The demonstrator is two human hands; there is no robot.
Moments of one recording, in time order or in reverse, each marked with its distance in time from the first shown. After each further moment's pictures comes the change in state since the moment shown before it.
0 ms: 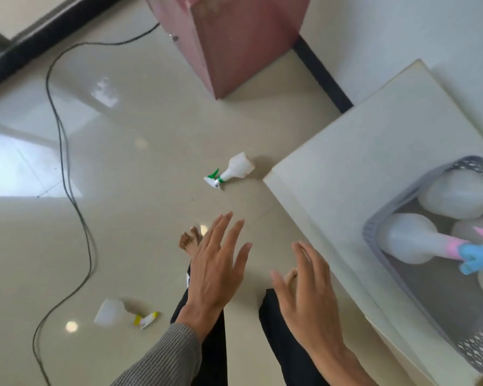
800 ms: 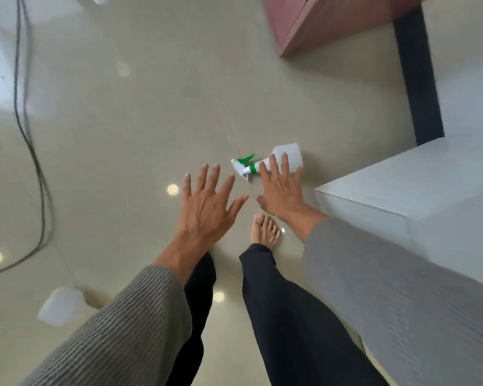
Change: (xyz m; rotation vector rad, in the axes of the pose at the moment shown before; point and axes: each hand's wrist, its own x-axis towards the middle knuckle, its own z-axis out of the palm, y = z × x) left_hand 0.154 -0.228 0.097 0.103 -0.336 -0.196; right_hand 0.299 -0.035 0.278 -0.955 -0.652 -0.226
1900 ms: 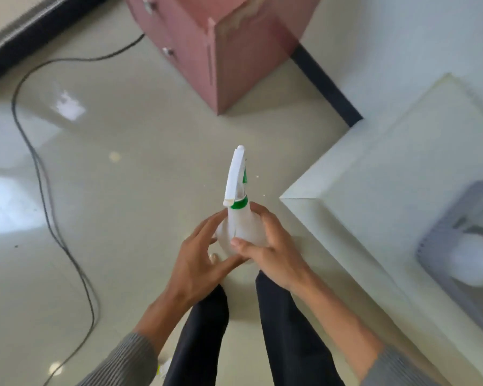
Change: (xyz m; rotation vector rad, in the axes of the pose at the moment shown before) left_hand -0.108 0.064 -0.149 -0.708 0.011 0.390; right_hand -0.240 0.017 -0.106 1.613 0.262 0.080
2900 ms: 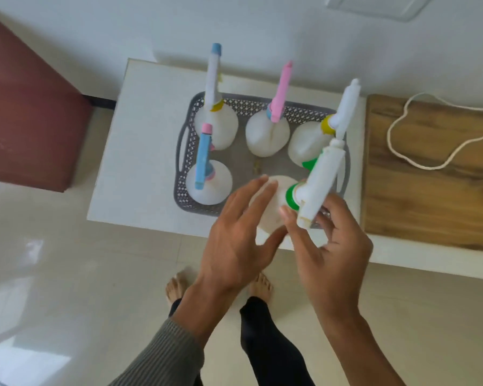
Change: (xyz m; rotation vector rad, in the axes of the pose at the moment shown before) left_hand -0.062 0.246 0.394 0.403 -0.317 0.758; right_hand -0.300 0.194 -0.262 0.288 1.314 -0.261
